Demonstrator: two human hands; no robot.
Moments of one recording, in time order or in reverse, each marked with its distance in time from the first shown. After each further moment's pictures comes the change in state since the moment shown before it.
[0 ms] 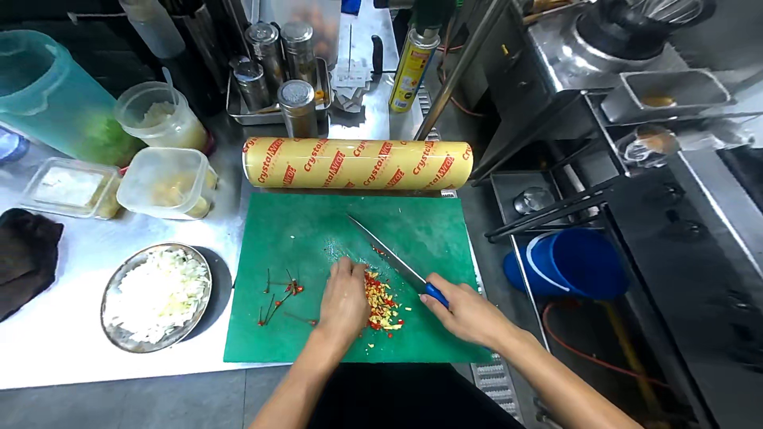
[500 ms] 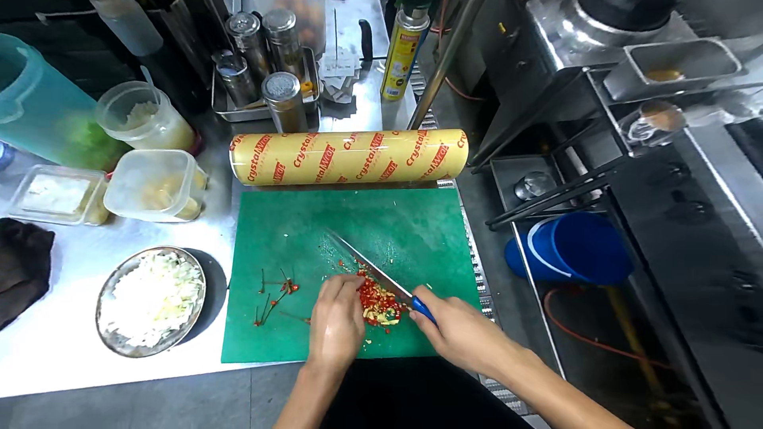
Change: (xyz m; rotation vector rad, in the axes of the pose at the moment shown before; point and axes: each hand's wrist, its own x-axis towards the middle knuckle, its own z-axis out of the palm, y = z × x) left_hand -0.043 -0.011 0.016 -0.175 0.433 0.181; right_hand -0.033 -0.043 -0.003 -0.023 -0.128 0.034
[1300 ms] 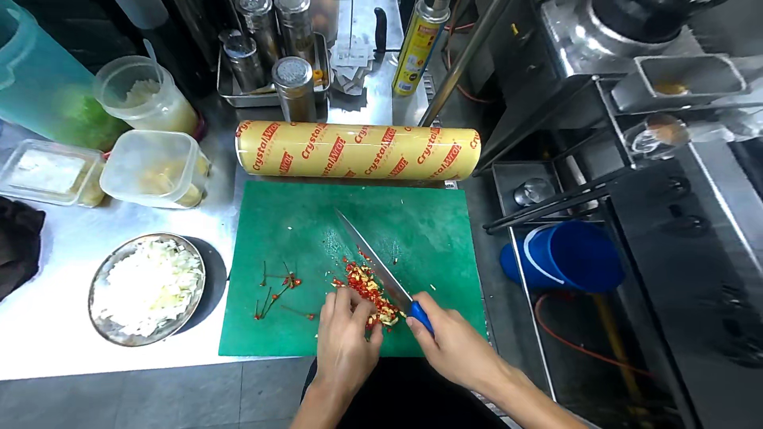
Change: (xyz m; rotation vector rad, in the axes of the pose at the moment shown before) left_hand -0.029 0.004 0.010 0.093 -0.079 -0.039; right_hand 0.001 -0.004 0.031 0.162 0.140 -0.039
